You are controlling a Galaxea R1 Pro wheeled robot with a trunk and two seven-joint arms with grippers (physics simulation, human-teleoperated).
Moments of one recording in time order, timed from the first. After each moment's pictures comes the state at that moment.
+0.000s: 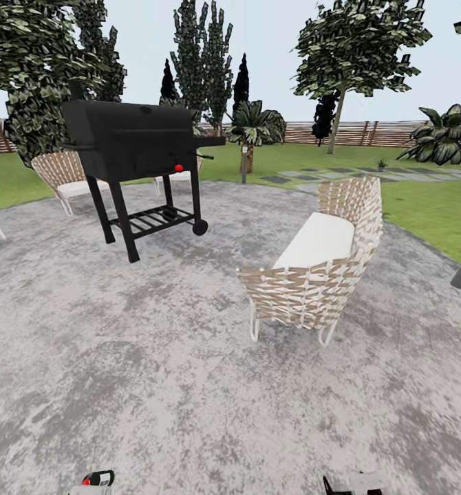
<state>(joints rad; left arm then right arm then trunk) -0.27 0.20 -0.05 -0.20 0.11 -0.52 -0.15 -0.37 -0.10 -0.02 -0.04 0.09 -0.63 0.00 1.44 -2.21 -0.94</state>
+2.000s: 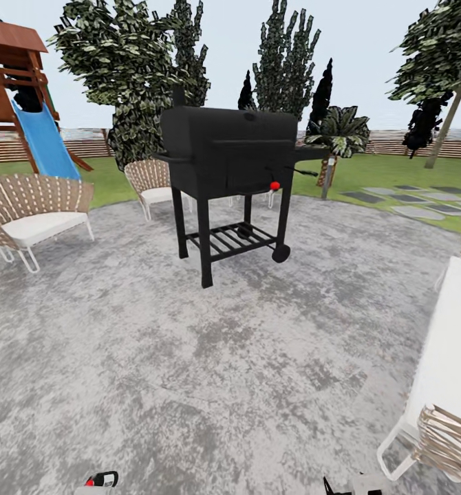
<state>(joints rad) -0.27 0.19 -0.05 -0.20 0.11 -0.52 -0.15 -0.37 -0.10 -0.01 -0.03 0.09 -0.63 0.00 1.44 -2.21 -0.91</state>
